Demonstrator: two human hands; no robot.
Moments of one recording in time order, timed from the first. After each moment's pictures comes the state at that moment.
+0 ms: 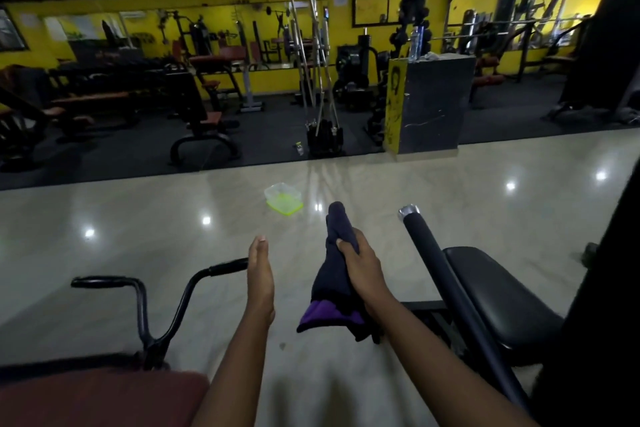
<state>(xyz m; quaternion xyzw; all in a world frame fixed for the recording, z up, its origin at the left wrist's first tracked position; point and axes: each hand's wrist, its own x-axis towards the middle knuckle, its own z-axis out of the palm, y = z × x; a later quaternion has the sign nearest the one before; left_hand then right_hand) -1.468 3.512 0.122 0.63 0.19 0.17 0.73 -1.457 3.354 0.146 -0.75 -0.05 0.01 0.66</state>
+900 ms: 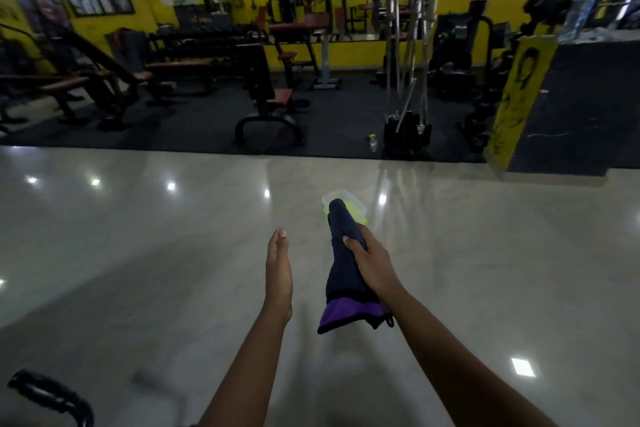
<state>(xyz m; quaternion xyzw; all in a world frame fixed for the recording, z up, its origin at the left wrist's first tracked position) -1.062 3.678 0.106 0.61 0.28 0.24 0.71 -0.995 3.546 0.121 -0.76 -0.18 0.12 0.62</state>
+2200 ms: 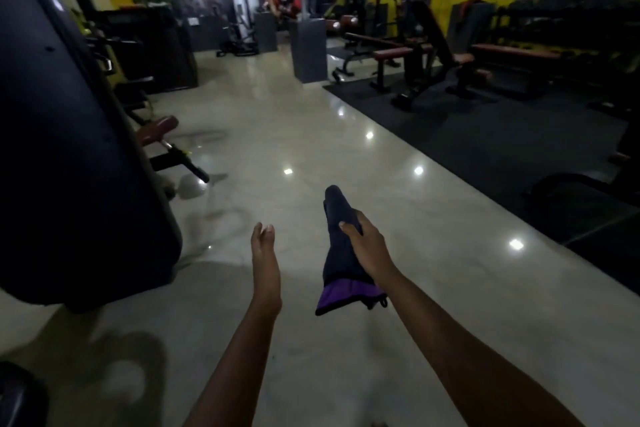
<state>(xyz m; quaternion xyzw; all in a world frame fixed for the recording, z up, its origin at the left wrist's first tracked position) -0.850 4.475 0.098 0.36 0.53 0.59 0.48 -0.689 4.474 0.118 -0.57 -0.54 0.39 0.48</state>
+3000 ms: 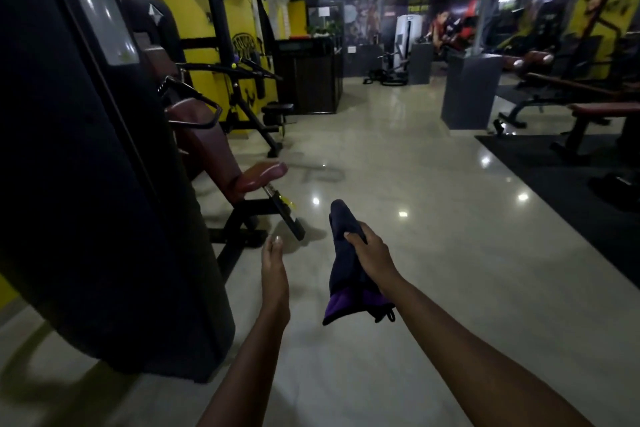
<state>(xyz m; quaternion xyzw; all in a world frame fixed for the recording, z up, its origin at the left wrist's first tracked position) -1.006 5.104 0.134 0.27 0.61 0.69 0.28 -0.870 5.188 0.163 -0.44 -0.67 0.48 0.35</state>
